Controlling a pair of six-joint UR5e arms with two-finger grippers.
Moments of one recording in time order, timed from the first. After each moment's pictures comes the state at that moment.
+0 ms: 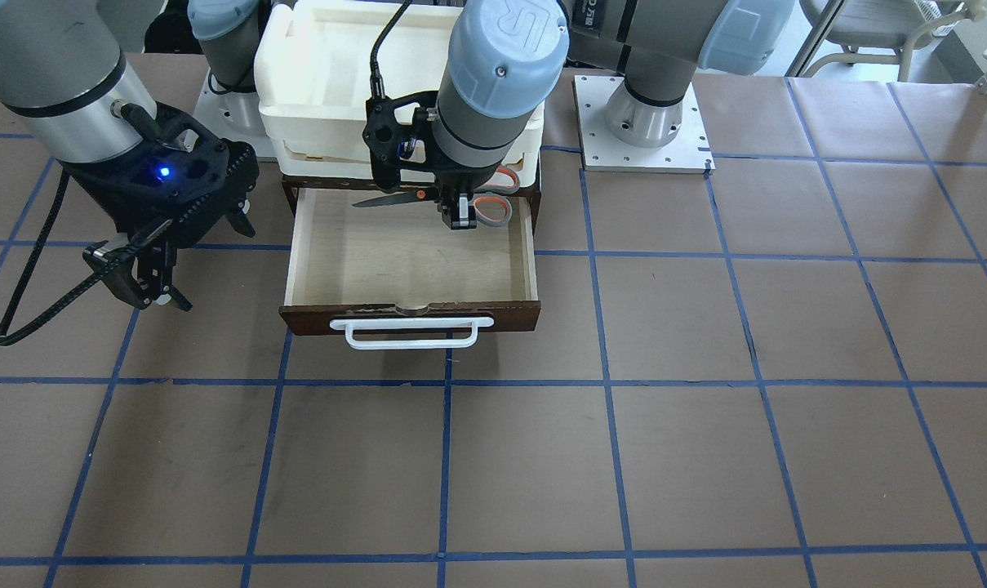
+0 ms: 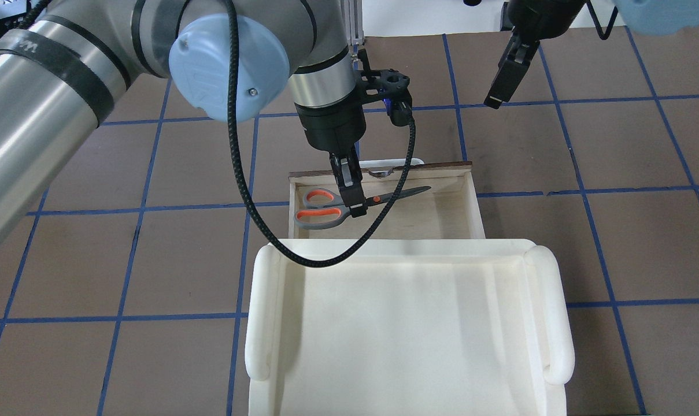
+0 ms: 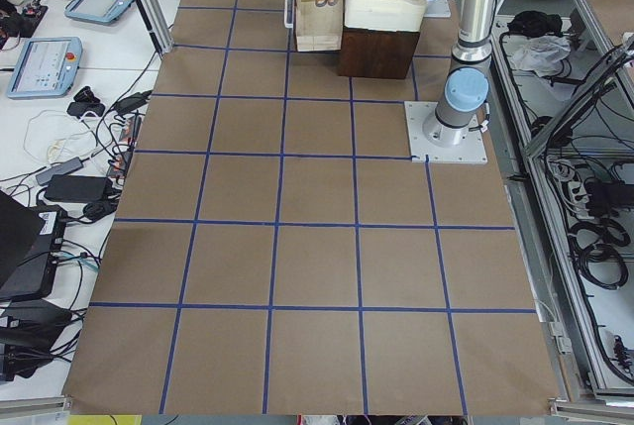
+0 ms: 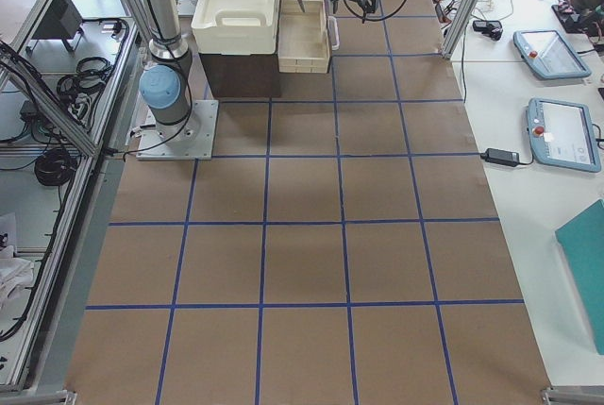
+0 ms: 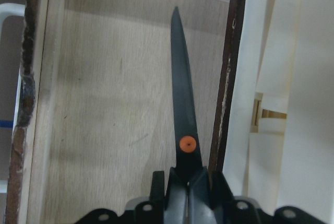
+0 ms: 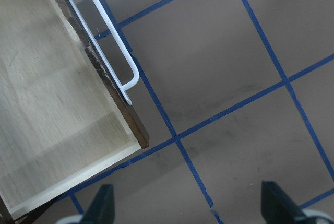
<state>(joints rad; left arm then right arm) -1.94 -1.85 -1.38 -1.79 1.29 1.09 1.57 -1.42 1.39 -1.59 -1.48 -1.10</state>
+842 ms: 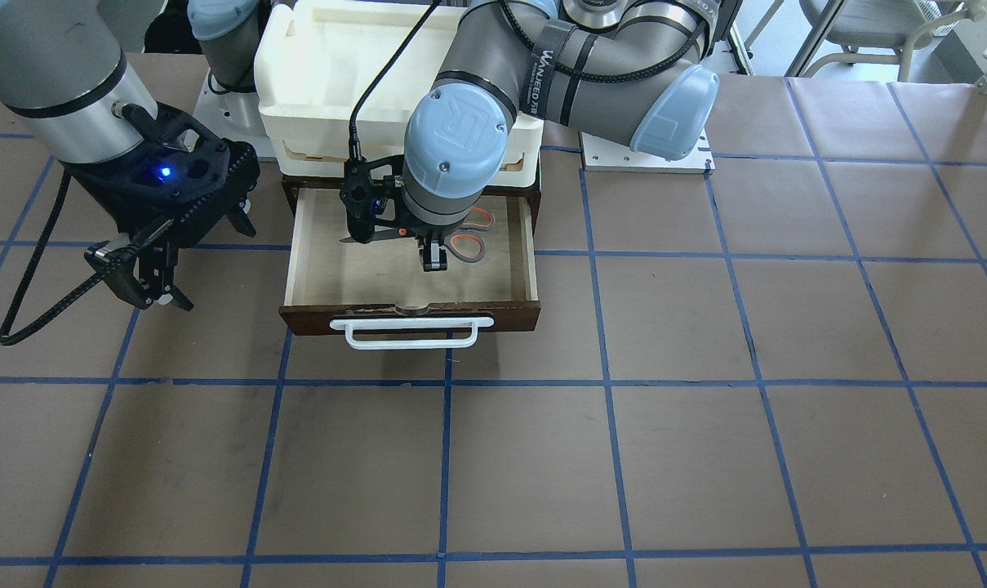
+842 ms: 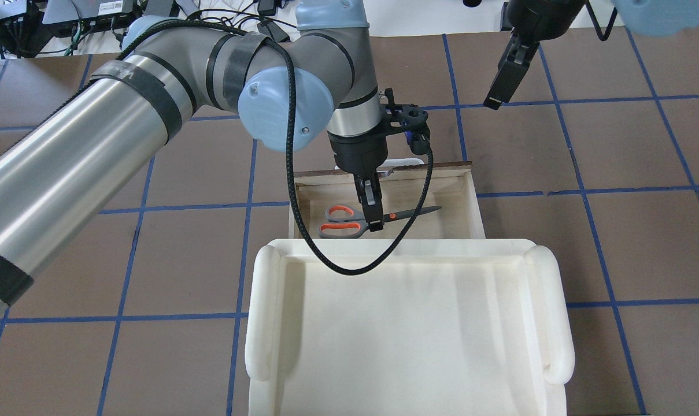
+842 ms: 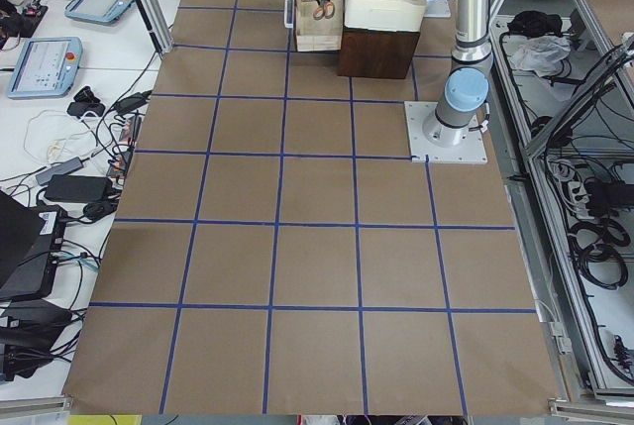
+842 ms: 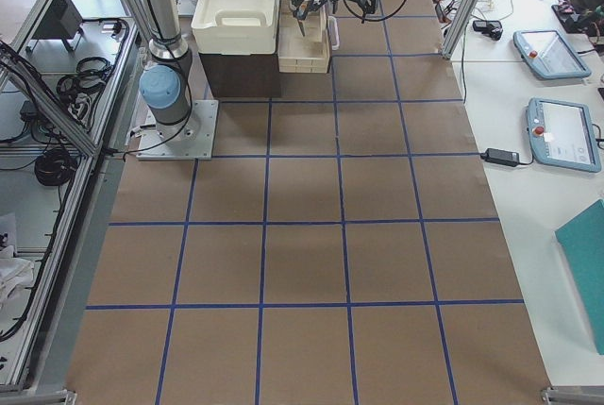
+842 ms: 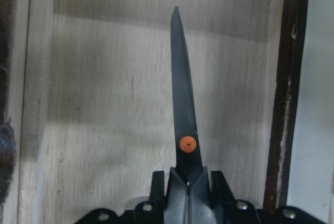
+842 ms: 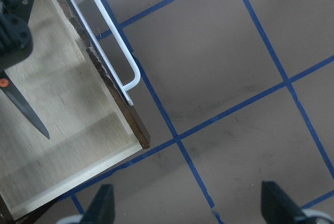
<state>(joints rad) -1.98 -1.94 -1.44 -1.66 1.29 1.08 1.57 -1.42 1.39 -1.59 -1.47 -1.10</state>
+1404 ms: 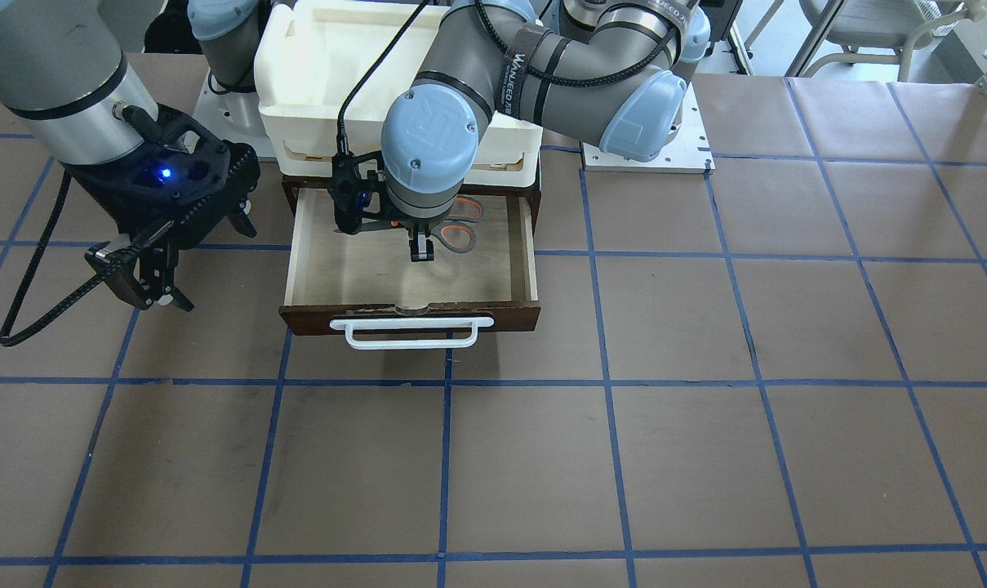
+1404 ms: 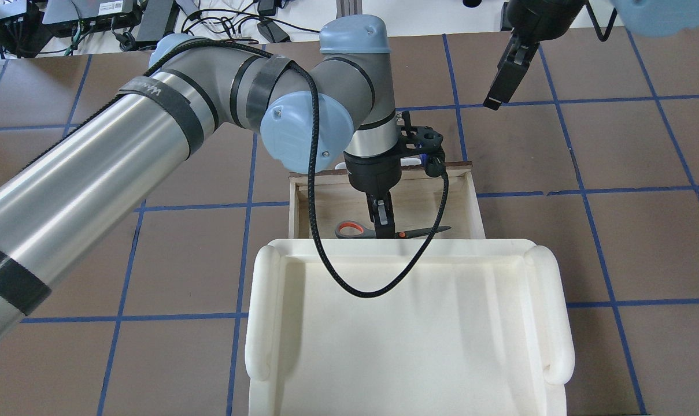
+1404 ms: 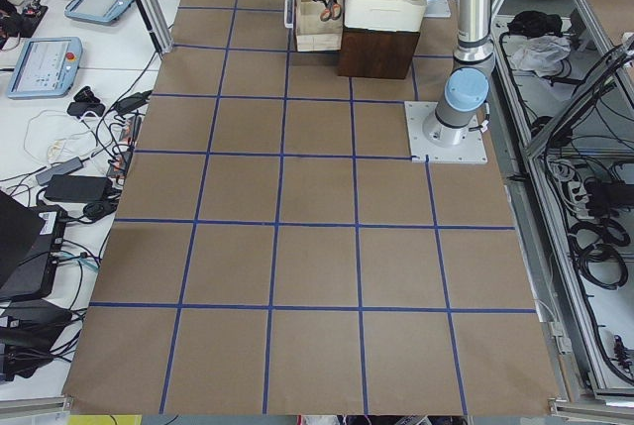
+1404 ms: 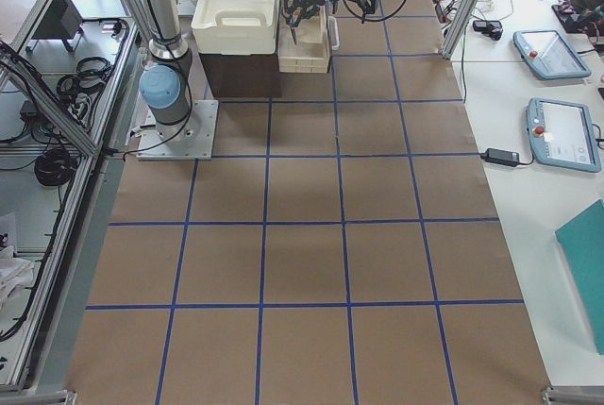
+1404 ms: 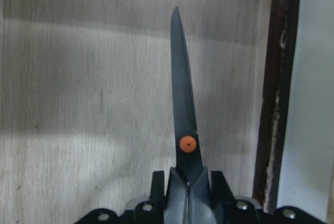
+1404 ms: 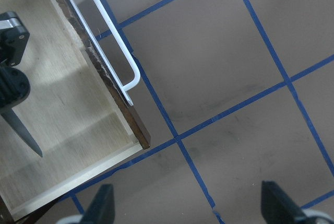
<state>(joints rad) -2.02 -1.94 -1.47 -1.65 1.29 1.05 1.57 -1.42 1.39 -1.59 -1.47 -1.09</state>
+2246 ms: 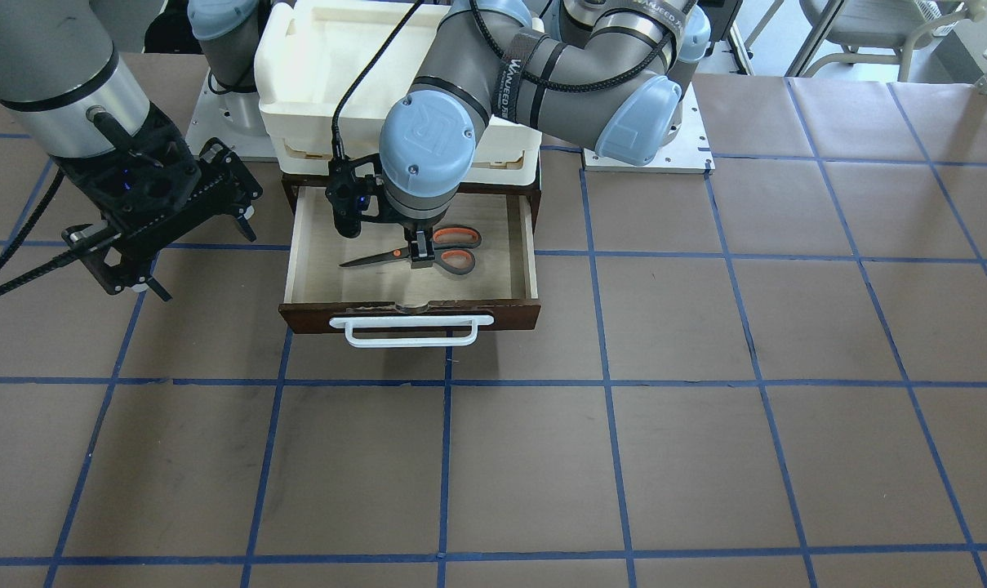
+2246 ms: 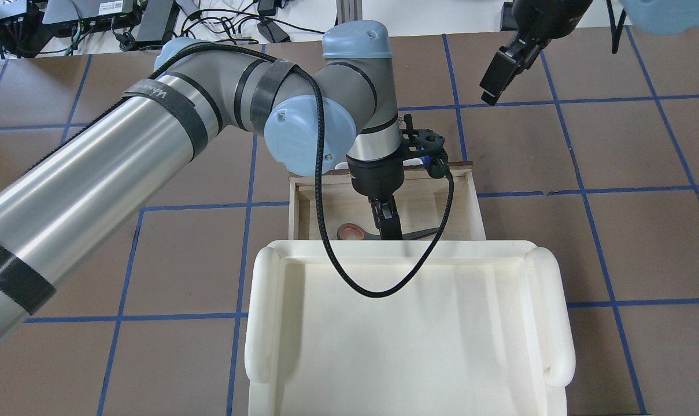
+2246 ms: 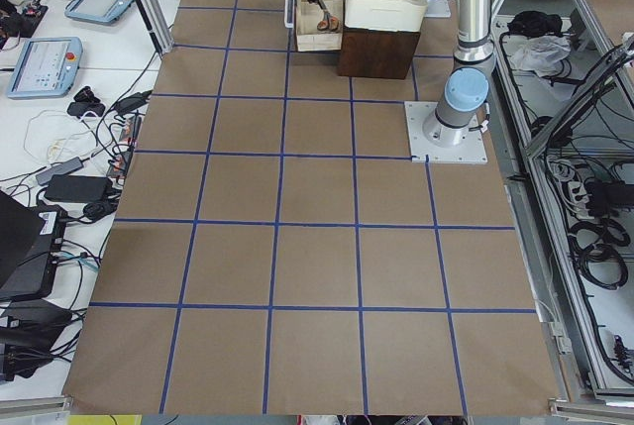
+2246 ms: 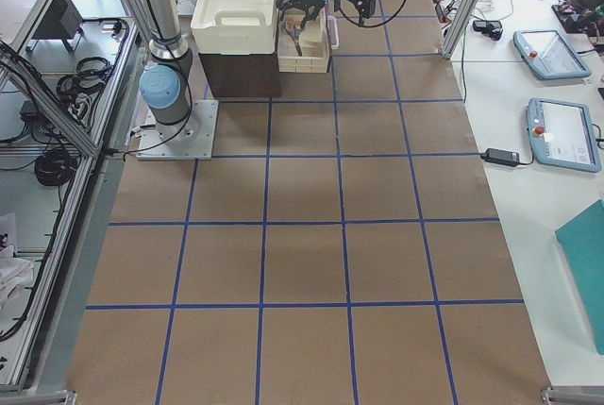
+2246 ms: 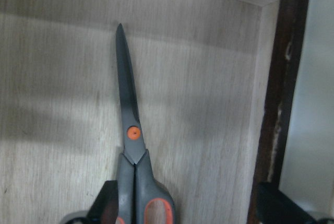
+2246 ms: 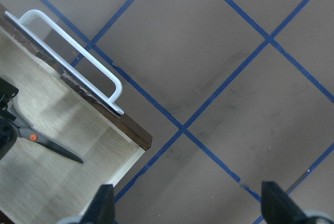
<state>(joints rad) -2.02 -1.94 -1.47 -1.65 1.28 1.01 1.56 -1.43 1.39 -1.58 -1.50 -0.73</state>
